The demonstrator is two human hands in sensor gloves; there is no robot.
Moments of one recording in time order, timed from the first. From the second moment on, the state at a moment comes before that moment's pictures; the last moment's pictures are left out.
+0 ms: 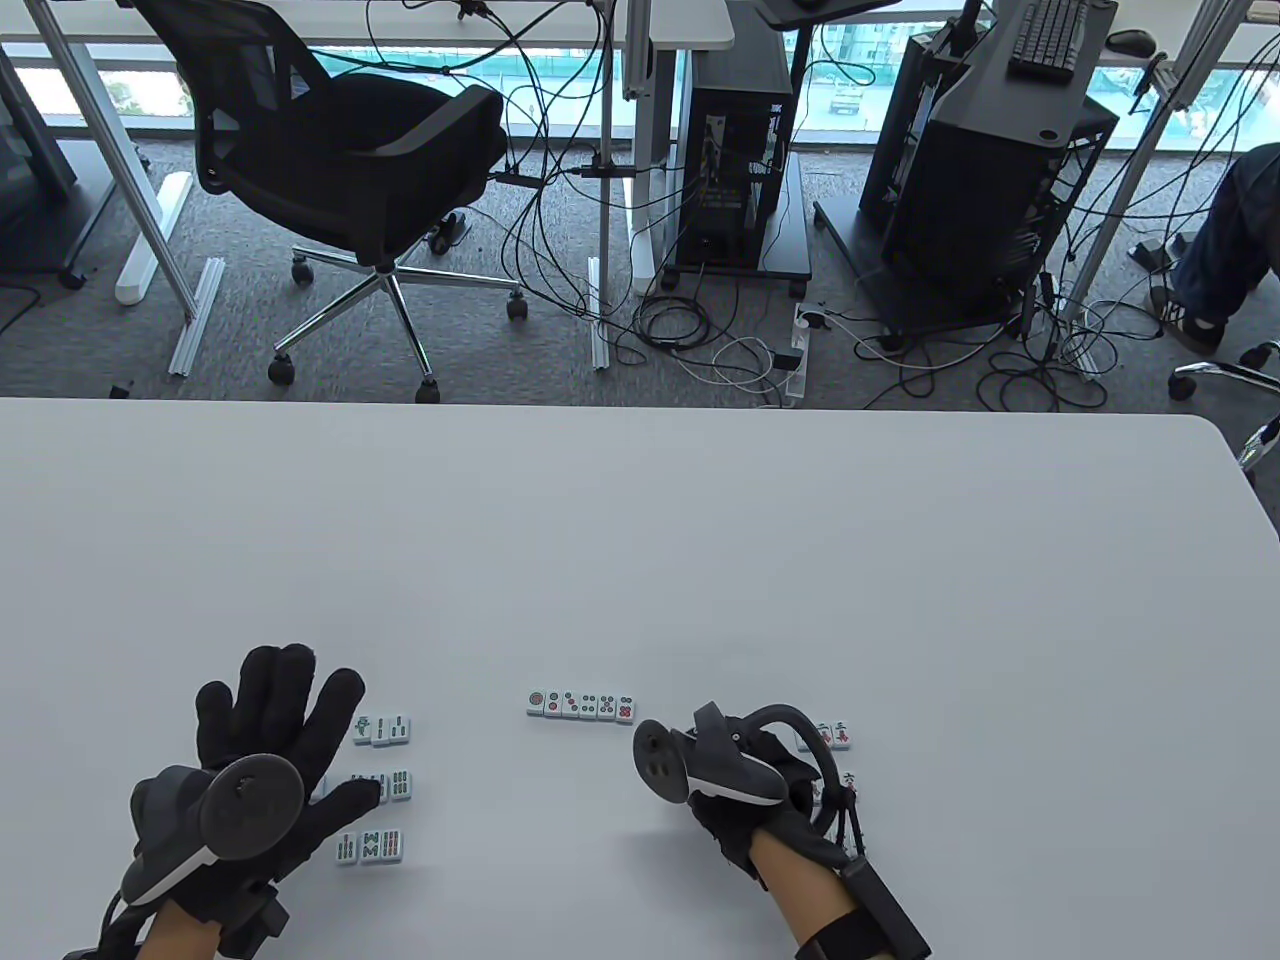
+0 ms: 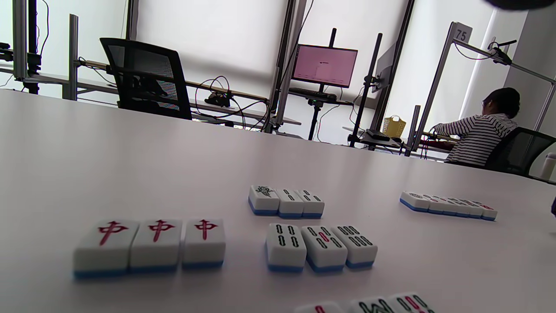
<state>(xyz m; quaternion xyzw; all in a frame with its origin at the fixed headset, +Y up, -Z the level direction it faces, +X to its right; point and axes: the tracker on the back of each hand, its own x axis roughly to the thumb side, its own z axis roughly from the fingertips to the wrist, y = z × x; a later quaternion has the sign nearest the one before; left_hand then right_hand) -0.305 -0.711 -0.218 0.03 -0.08 0.10 0.99 0.058 -0.745 -0.300 -0.22 -0.06 -0.97 0.08</state>
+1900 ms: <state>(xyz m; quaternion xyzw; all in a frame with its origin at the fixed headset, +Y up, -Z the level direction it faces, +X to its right) -0.305 -0.711 -0.219 0.01 -0.08 0.10 0.99 0.086 -0.764 -0.277 -0.20 -0.13 -0.95 0.21</state>
